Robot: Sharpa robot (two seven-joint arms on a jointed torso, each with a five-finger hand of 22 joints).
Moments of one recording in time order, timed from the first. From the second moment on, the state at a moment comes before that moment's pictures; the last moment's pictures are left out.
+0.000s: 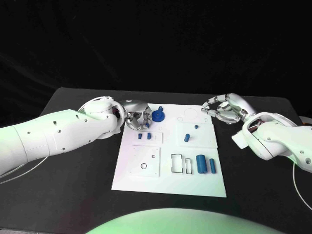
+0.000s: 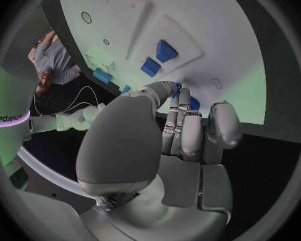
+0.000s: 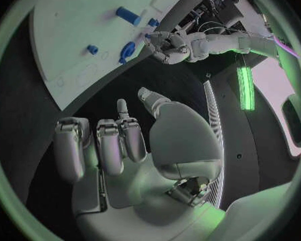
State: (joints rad) left arm 1.16 -0.69 -0.06 1.30 -1.50 -0.09 0.05; left_hand 1.50 -0.22 0.52 0.12 0.40 0.95 0.14 0.39 0.30 1.04 0.07 0.50 0.18 1.43 0.00 1.40 1.15 0.11 1.35 0.11 1.32 1.16; right arm 1.20 -0.91 -0.18 1.53 -0.80 -0.52 0.14; right_hand 1.13 -0.10 0.40 0.08 0.15 0.78 0.17 0.26 0.54 1.47 0.09 1.46 1.31 1.46 0.01 1.57 1.31 0.01 1.47 0.11 1.48 1.31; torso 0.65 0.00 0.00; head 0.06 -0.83
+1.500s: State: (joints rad) left arm 1.16 -0.70 -0.06 1.29 -1.50 -0.07 0.05; left_hand 1.45 -0.25 0.51 0.12 0.40 0.91 0.15 0.33 0.30 1.01 0.09 0.45 0.18 1.42 0.01 1.40 1.11 0.11 1.34 0.11 1.30 1.13; right arm 1.20 -0.92 -0.18 1.53 -0.80 -0.52 0.14; right_hand 1.13 -0.10 0.40 0.08 0.15 0.78 0.17 0.26 0.54 1.47 0.09 1.46 1.31 1.46 0.01 1.57 1.31 0.01 1.47 0.11 1.48 1.31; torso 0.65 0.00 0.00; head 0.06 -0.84
